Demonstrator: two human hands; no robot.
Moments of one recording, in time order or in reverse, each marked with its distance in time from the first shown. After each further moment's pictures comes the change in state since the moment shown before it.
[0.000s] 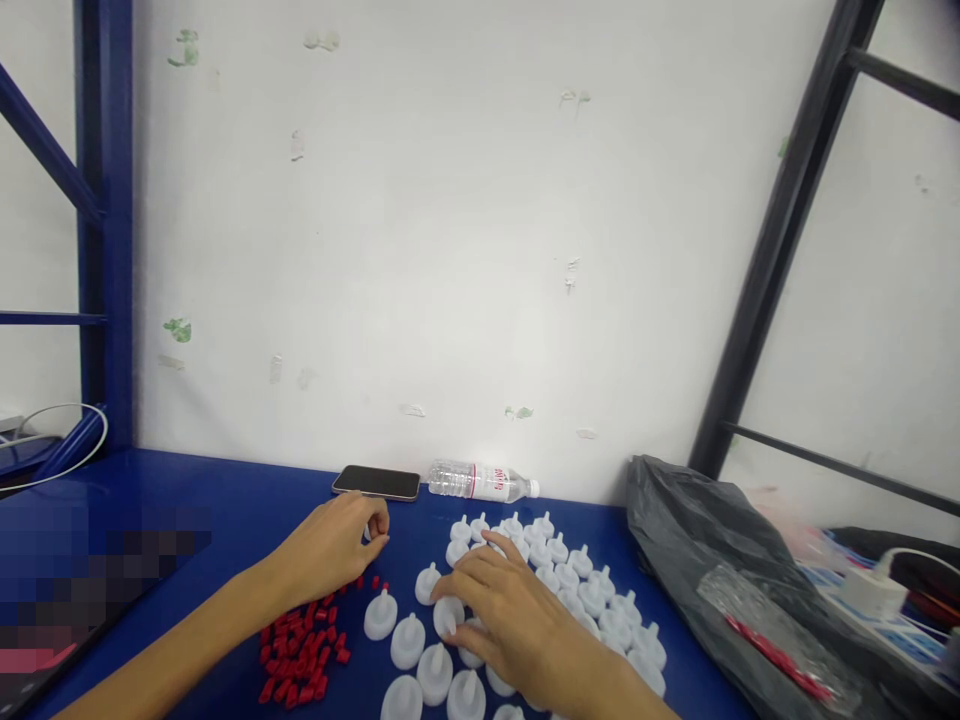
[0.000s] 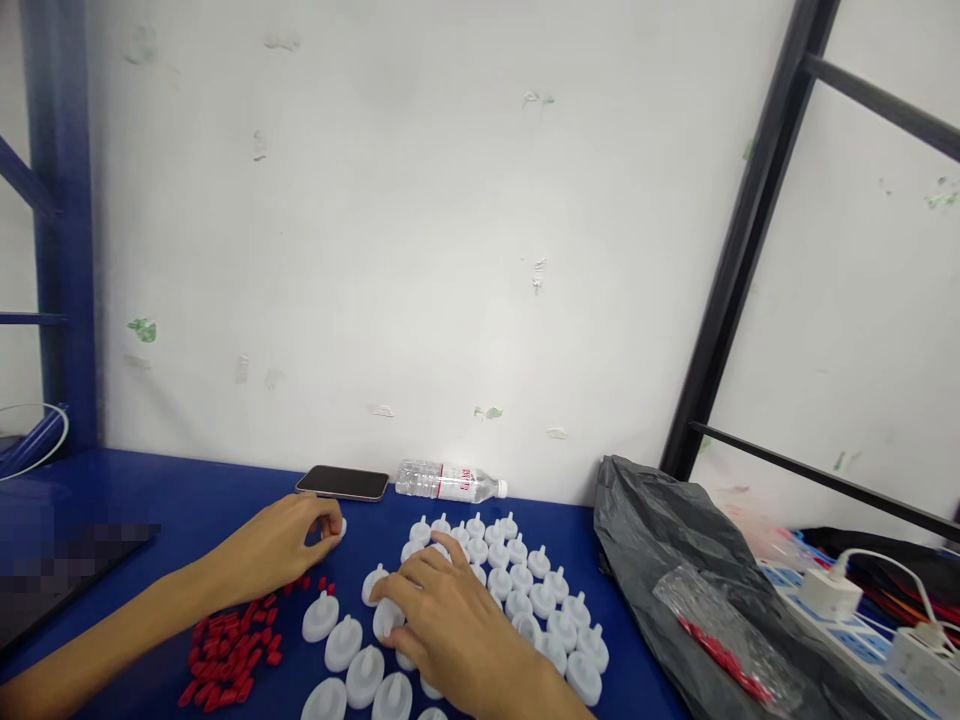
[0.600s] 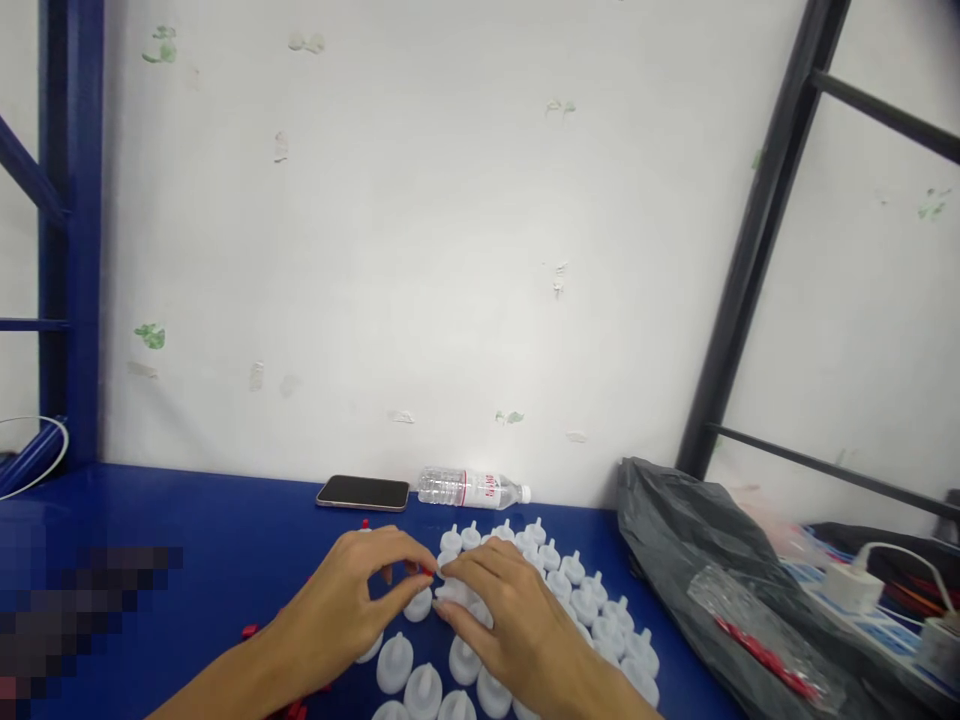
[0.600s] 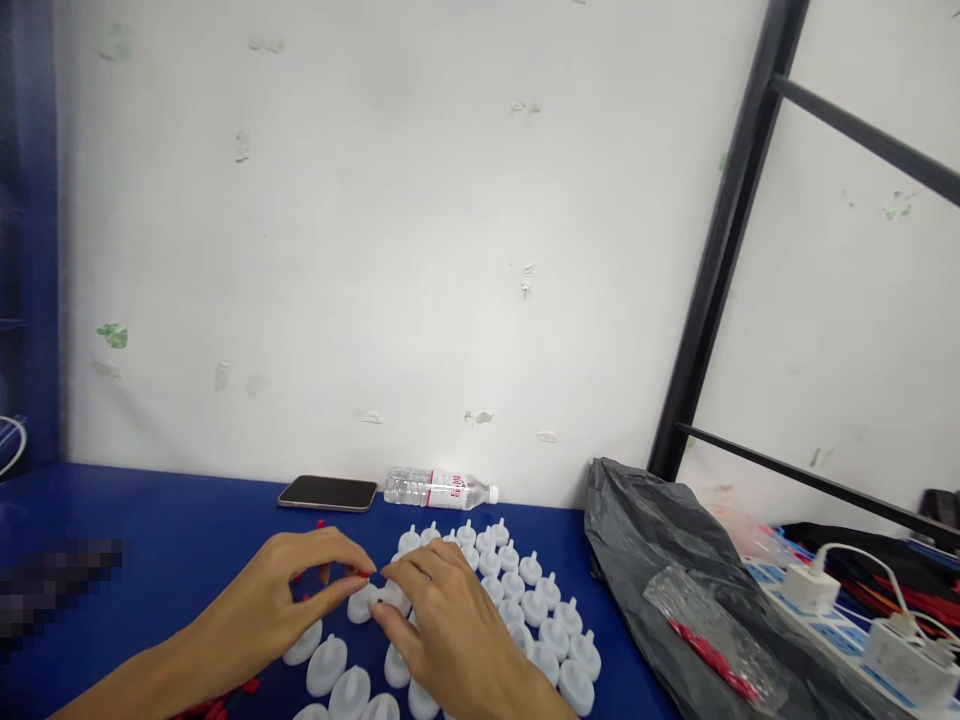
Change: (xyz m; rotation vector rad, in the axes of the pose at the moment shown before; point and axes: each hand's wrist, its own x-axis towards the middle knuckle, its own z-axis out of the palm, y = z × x) left_hand -0.020 0.058 0.004 -0.405 0.058 0.197; right_hand 0.002 -0.004 -0.007 0.056 0.274 0.072
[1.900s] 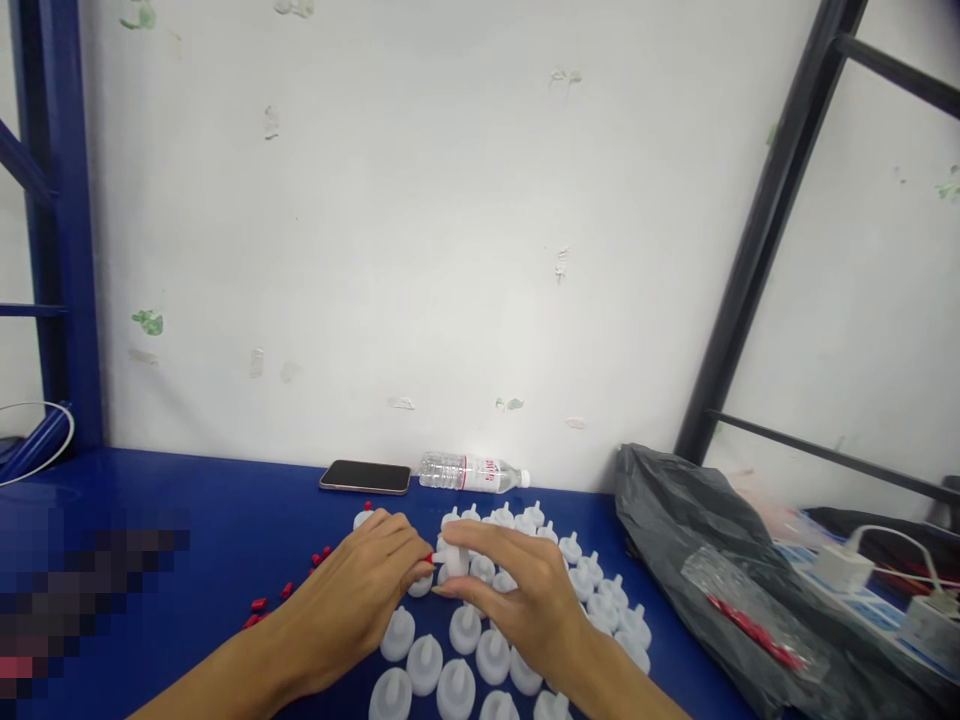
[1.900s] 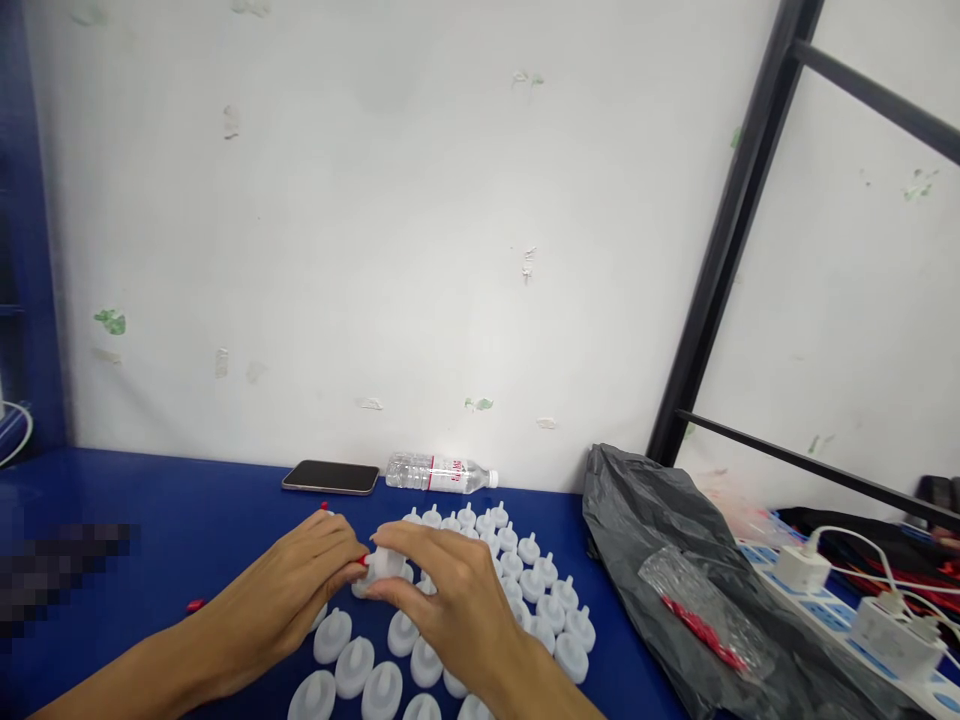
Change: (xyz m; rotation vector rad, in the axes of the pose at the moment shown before) left_hand -0.012 -0.015 0.014 0.422 -0.002 0.386; right_hand 0.004 -0.002 -0.006 0.219 0.294 -0.097
